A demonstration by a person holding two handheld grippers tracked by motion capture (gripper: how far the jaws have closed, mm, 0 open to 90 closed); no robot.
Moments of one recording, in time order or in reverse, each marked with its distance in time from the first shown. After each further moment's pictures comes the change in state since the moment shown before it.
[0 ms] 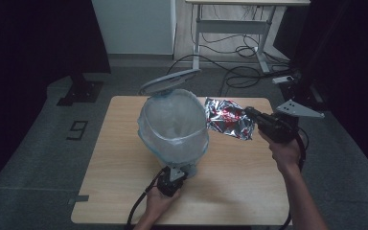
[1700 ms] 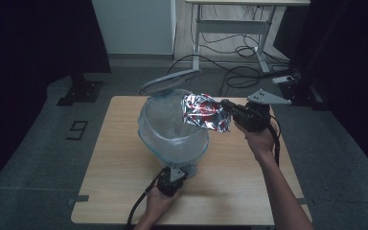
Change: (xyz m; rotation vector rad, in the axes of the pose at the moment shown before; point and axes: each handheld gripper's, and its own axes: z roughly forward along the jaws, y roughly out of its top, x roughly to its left) left arm -0.001 0.000 0.000 0.000 0.007 0.009; right arm 0.032 0.018 0.056 0.026 0.050 -0.023
